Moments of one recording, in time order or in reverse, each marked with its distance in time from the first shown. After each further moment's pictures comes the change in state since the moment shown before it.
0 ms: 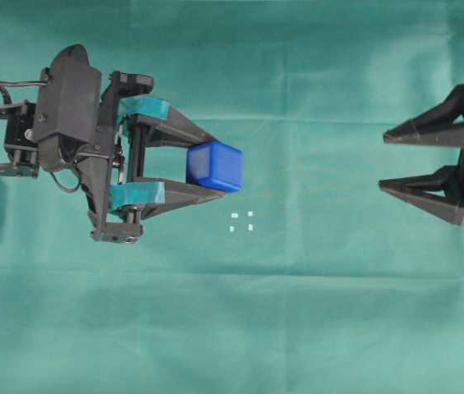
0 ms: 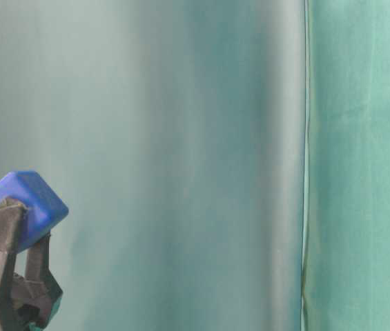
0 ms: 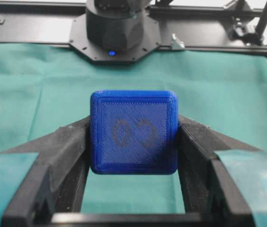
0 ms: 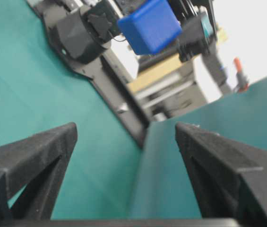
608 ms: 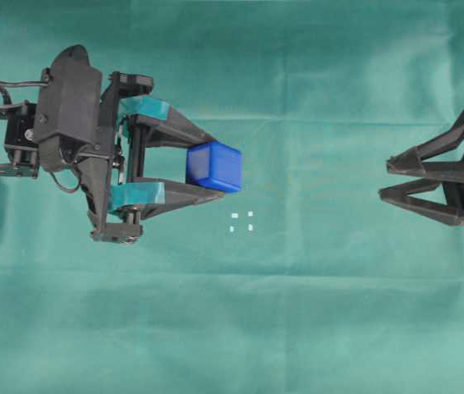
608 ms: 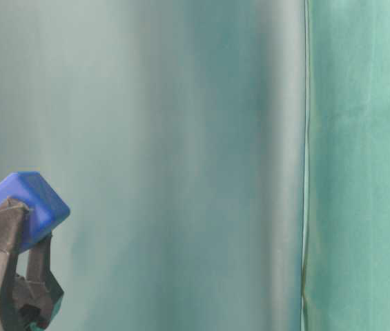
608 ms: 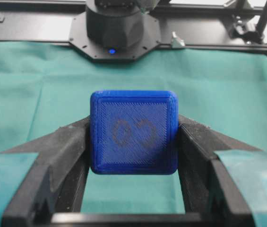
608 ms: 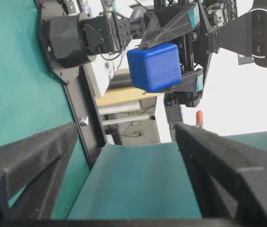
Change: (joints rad) left arm -0.002 0.000 0.000 -0.002 0.006 0.000; right arm 0.038 0.003 -0.015 -0.193 0.000 -0.075
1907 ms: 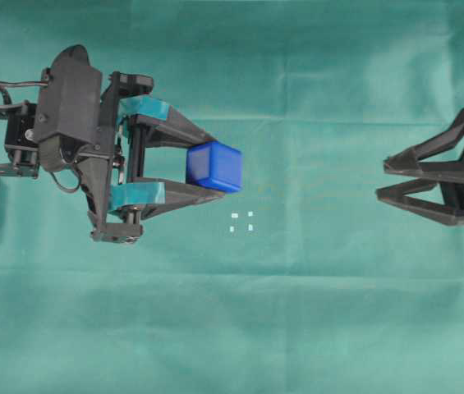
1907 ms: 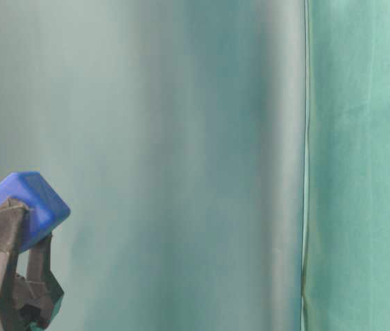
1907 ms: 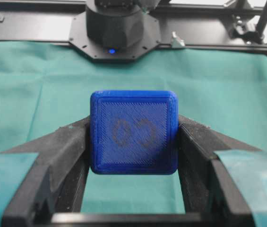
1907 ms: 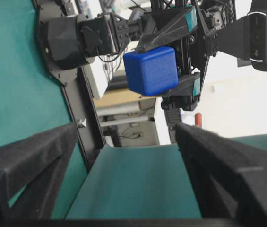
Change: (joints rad) left arm 0.002 0.000 0.000 0.000 0.000 -0.002; right arm 0.002 0.034 -0.031 -0.005 -0.003 -0.002
